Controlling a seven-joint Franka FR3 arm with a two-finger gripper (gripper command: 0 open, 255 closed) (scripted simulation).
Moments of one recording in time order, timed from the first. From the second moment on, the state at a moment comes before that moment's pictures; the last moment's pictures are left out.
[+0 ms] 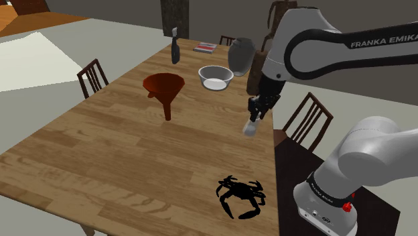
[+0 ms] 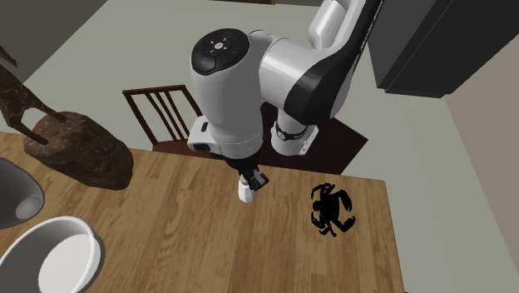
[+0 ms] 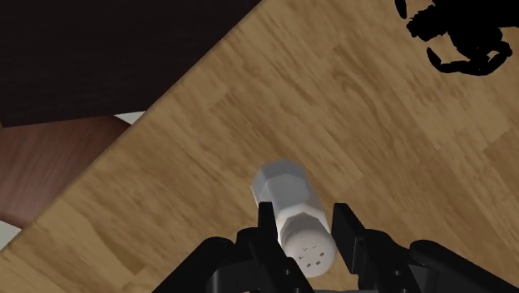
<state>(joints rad) 0.05 -0.80 0.14 -2.78 0.21 2.01 0.21</state>
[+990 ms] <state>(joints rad) 0.04 -0.84 0.12 -2.60 0.18 1.80 0.23</state>
